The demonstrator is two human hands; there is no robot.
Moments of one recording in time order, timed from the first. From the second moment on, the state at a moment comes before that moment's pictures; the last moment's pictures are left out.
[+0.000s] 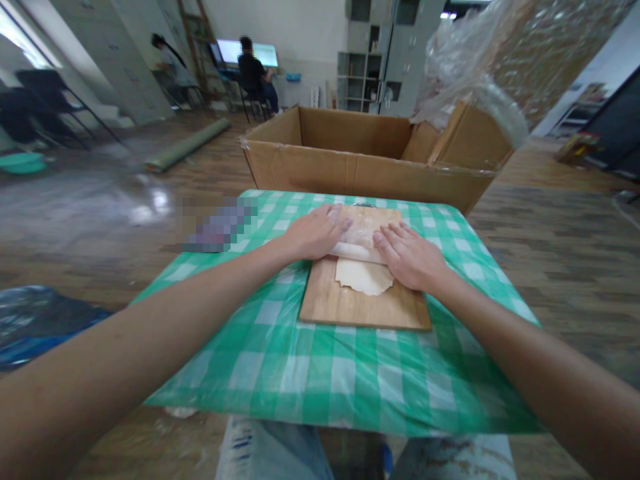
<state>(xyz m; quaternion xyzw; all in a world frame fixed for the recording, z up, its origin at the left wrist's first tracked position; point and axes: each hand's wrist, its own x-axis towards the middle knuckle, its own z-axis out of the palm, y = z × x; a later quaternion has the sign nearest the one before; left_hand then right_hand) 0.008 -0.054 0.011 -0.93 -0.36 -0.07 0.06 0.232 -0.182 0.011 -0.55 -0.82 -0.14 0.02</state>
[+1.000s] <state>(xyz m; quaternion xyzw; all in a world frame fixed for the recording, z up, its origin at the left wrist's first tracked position) 0.044 -0.026 0.013 -0.95 -0.30 -0.01 0.04 0.274 -0.136 -0.007 -0.60 -0.80 -0.10 0.02</state>
